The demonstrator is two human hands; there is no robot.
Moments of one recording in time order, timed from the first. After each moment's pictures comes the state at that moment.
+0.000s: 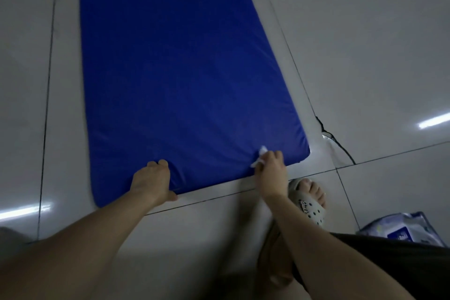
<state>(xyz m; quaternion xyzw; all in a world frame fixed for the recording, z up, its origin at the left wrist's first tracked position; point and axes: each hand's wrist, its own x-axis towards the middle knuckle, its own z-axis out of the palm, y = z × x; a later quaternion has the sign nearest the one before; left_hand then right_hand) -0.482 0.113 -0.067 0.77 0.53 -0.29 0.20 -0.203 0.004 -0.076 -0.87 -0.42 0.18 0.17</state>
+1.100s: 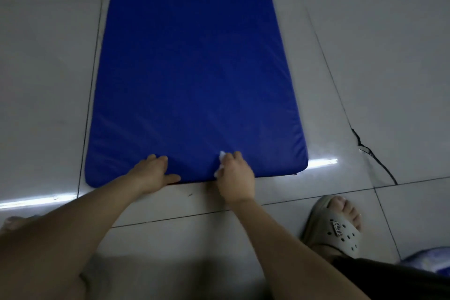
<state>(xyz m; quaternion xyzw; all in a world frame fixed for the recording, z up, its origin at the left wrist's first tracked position) -0.545 0.165 -0.063 0.71 0.58 -0.24 0.33 -0.327 0.071 -0.082 -0.78 -0.57 0.22 0.13</state>
